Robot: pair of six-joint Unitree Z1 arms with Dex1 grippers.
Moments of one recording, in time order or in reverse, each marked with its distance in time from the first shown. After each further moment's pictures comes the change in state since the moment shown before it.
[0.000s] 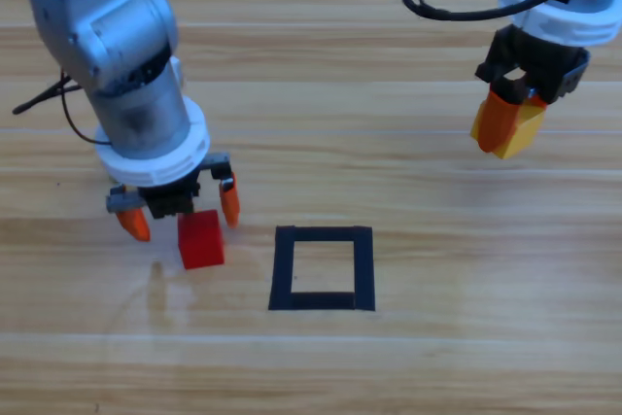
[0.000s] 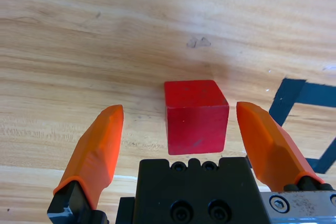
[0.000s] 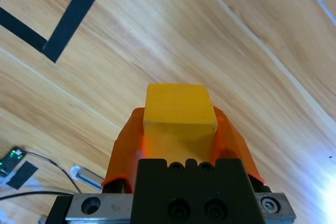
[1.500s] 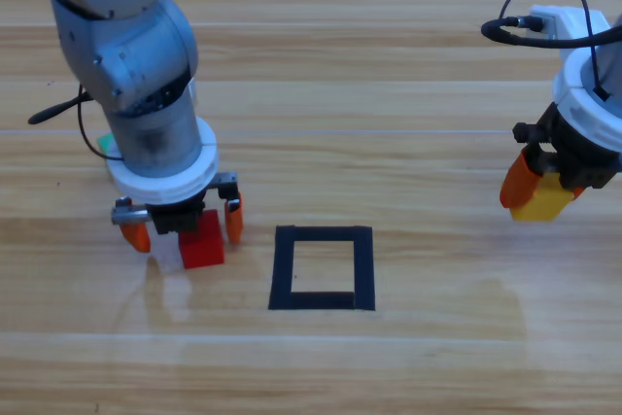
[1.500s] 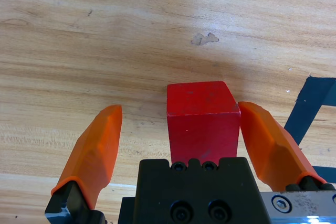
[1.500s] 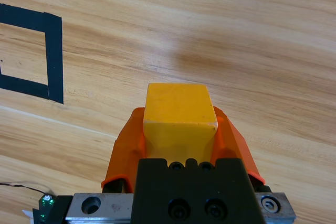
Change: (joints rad) arm 0 -0.034 0.044 -0.001 0.003 0.039 0.025; arm 1 -0.001 -0.258 0.677 -0.558 0.009 0.536
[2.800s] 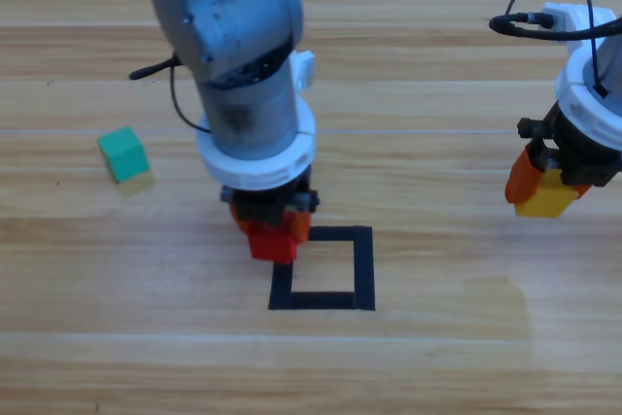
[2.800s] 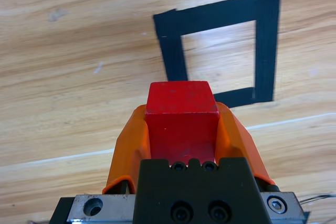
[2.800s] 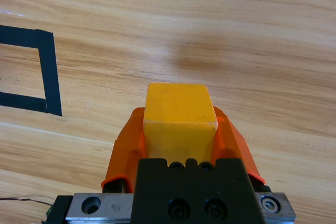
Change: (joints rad) arm 0 -0.186 0.047 -0.306 0.222 -0.016 0.132; arm 1 0.000 0.000 0.000 0.000 -0.032 0.077
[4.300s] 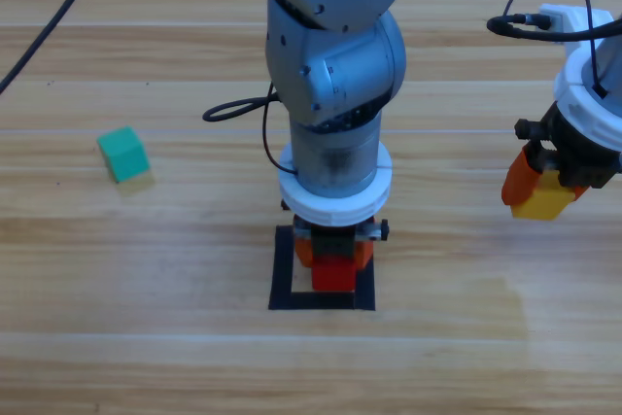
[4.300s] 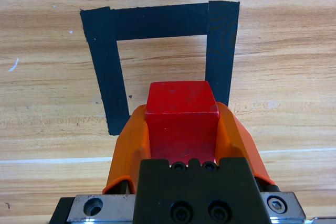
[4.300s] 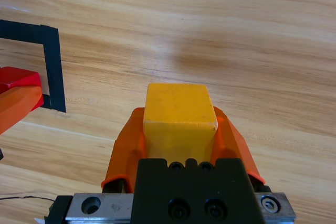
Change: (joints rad) arm 0 -0.091 0.188 -0.222 0.077 0.013 -0.231; arm 1 0.000 0.000 0.000 0.000 0.020 -0.010
